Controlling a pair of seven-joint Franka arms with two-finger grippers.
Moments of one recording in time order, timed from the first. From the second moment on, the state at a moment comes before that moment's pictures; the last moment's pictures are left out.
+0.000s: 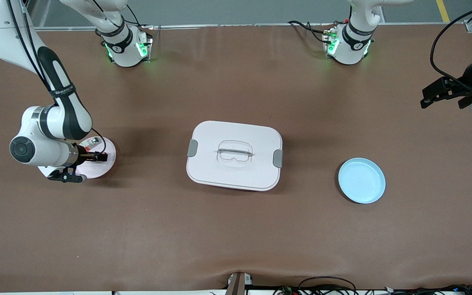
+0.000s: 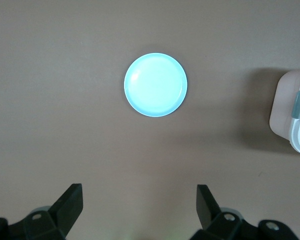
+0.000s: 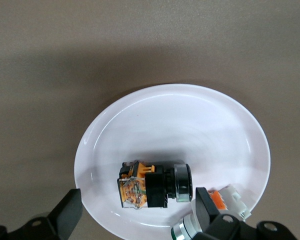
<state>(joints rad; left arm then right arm) -0.04 -0.02 0.00 -1.57 -0.01 1.54 -0.02 -0.15 0.46 0.07 -1.99 -0.06 2.20 0.07</state>
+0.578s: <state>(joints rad) -0.04 -0.02 0.00 -1.57 -0.01 1.54 -0.02 -0.16 0.51 0.06 -1.99 -0.08 2.27 -0.03</state>
